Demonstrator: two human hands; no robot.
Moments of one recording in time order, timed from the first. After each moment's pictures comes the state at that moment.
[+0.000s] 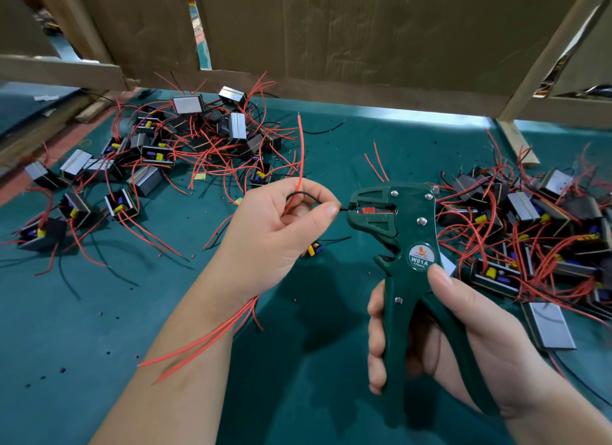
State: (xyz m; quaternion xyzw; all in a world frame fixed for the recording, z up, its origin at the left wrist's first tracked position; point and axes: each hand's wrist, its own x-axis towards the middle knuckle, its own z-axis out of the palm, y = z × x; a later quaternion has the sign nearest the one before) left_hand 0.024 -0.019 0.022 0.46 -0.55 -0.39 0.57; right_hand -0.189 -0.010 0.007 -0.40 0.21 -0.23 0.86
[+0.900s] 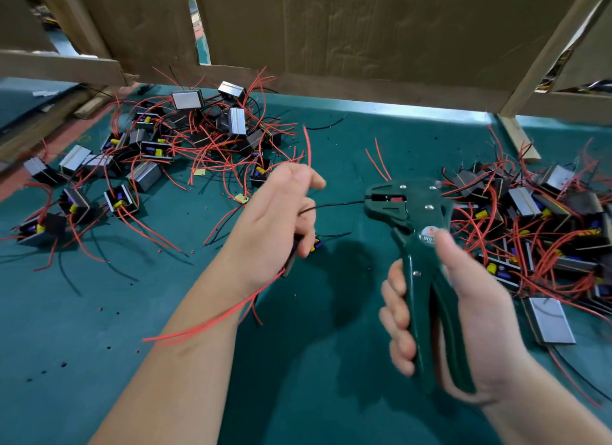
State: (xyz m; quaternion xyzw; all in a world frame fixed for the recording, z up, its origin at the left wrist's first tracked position) left_hand 0.020 -0.020 0.018 0.48 -0.53 -0.40 0.57; right_hand -0.170 -0.001 0.018 -0.31 0.35 -0.33 0.82
